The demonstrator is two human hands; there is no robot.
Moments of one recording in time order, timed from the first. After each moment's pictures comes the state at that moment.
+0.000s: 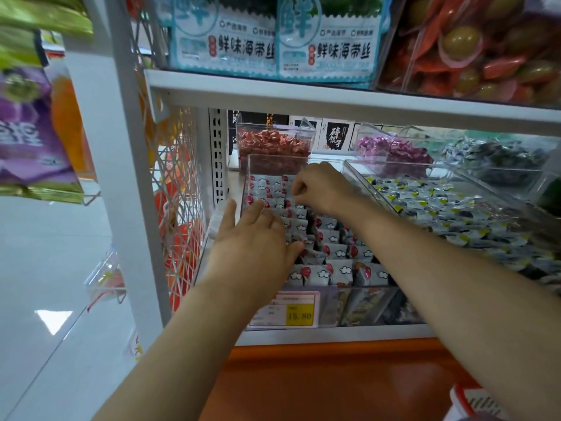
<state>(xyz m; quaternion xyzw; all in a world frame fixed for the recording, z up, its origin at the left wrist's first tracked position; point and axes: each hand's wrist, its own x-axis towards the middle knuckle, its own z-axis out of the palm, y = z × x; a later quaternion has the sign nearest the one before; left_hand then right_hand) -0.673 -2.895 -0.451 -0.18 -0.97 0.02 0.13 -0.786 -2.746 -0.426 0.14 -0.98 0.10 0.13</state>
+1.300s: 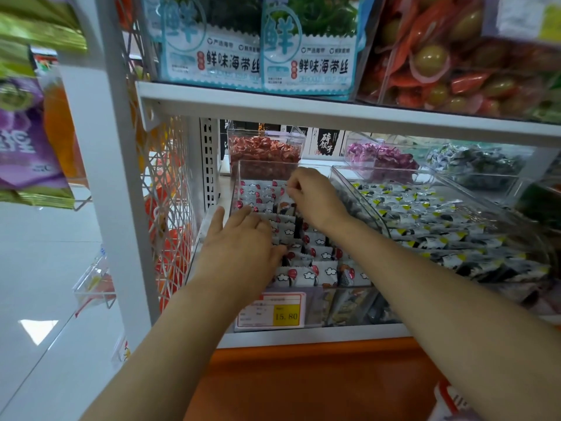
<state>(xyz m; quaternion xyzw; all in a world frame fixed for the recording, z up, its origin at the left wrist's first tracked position) -0.675 -2.895 -0.452 -0.17 -0.97 -0.05 0.15 -0.765 -2.747 -0.437 0.13 -0.94 0.22 0.24</state>
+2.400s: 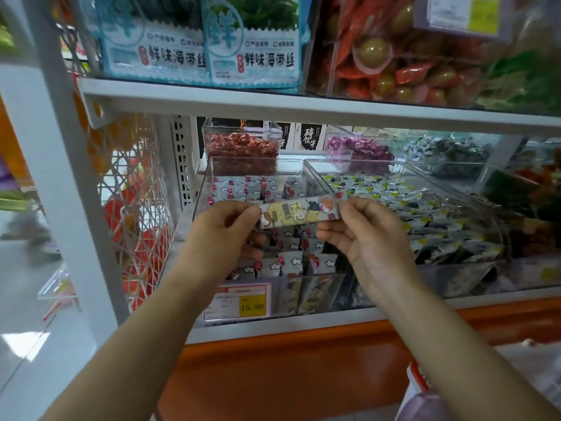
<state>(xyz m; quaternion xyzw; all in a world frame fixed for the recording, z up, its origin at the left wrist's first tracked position) -0.656 -2.873 -0.440 -0.08 -0.73 -0.67 0.04 -0.631 -2.695 -0.442 0.02 -0.57 0.80 0.19</state>
